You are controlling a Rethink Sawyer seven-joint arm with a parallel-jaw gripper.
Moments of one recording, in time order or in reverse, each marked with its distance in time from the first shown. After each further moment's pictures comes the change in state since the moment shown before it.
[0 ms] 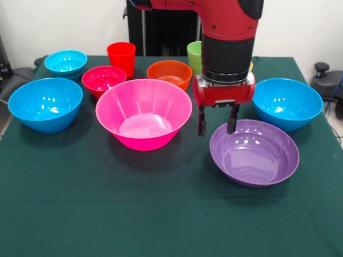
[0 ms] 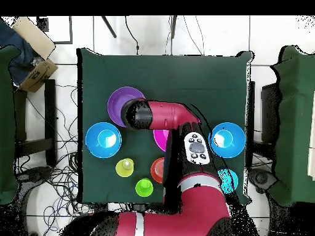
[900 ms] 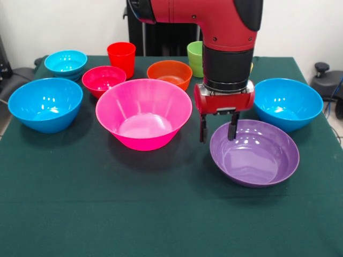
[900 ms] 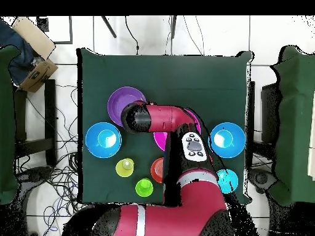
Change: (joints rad) arm 0.000 0.032 0.007 0.009 -0.021 -0.058 0.000
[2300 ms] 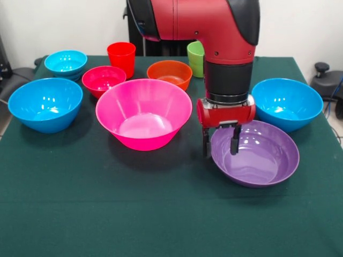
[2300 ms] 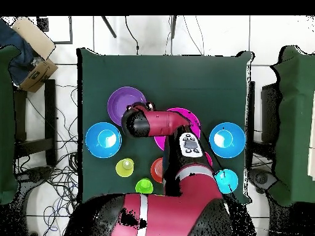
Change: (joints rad) arm 0.000 0.064 0.007 0.010 -0.038 -0.181 0.000
